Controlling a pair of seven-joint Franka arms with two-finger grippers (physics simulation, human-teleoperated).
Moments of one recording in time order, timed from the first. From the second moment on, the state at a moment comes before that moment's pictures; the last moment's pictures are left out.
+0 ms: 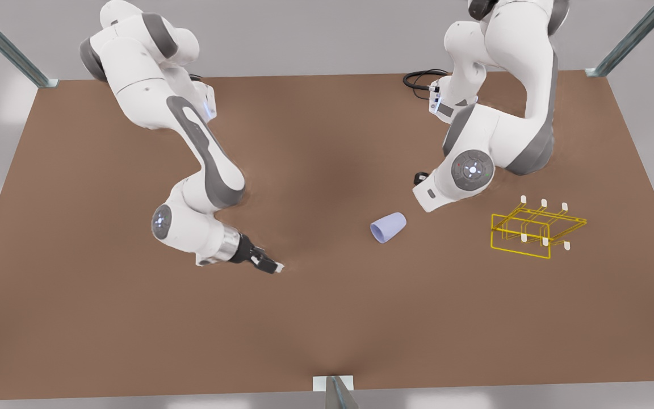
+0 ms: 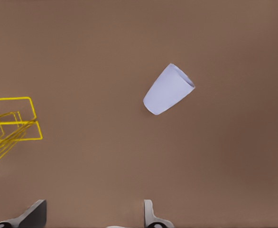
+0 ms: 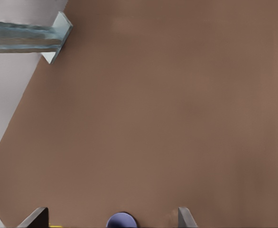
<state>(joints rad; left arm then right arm) -0.42 0.40 -0.08 -1.40 0.02 1.38 -0.21 0.15 0.47 0.21 -1.52 0.45 2.20 0.70</state>
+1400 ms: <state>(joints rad) -0.41 0.48 -0.09 -1.95 -0.21 2.36 -2.47 0.02 0.22 0.04 -1.44 0.00 1.50 0.05</state>
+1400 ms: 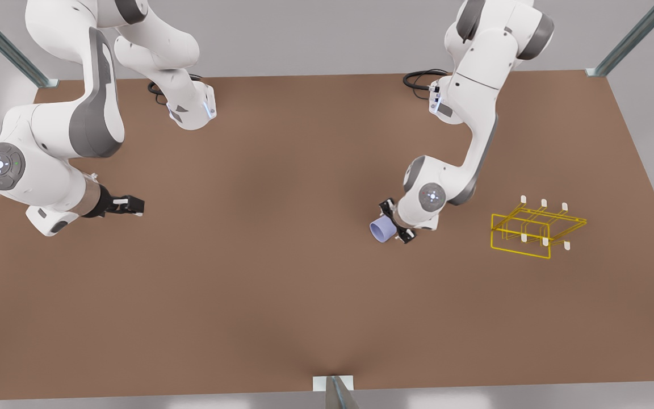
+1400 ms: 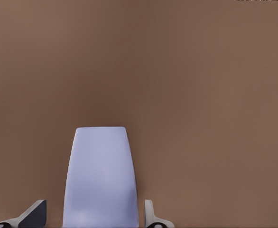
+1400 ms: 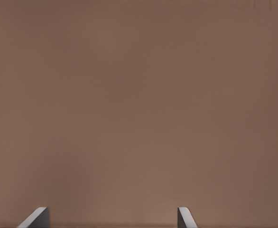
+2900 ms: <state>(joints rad) -1.34 1.01 1.23 -1.66 0.34 1.92 -2.23 0.02 0.24 0.04 -1.44 -0.01 1.56 -0.02</state>
